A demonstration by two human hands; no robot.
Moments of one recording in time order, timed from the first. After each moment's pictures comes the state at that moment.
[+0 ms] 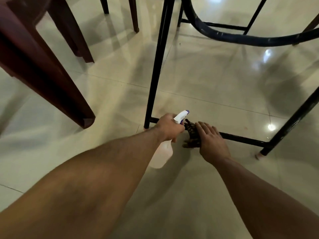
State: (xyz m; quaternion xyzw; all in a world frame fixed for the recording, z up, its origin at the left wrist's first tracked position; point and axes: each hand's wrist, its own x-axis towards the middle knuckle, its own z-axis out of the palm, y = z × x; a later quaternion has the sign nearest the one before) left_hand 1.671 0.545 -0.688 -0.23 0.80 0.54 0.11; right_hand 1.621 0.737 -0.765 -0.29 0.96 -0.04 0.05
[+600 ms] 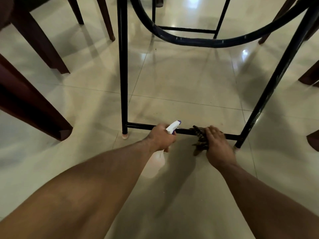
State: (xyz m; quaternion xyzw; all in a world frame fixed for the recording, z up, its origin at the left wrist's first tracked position) left_hand 1.664 0.605 -0.700 -0.19 0.81 0.53 0.15; right_hand 1.621 0.835 -0.756 -0.12 0.99 -0.11 0.05
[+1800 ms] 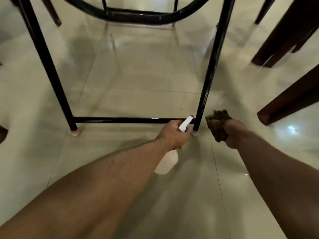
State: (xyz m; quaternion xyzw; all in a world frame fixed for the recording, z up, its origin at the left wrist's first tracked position) left_hand 1.633 0.791 -0.712 -0.10 0.79 0.59 0.16; right_hand 1.564 1.001 -0.711 0.27 0.66 -0.68 0.19
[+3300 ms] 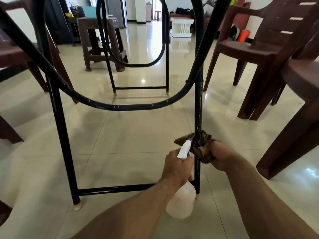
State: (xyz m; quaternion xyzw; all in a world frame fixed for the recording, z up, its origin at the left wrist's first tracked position) left_hand 1.584 0.798 -0.607 -0.10 0.77 0.63 0.02; right_hand 1.504 0.945 -0.604 0.12 0.69 -0.69 0.19
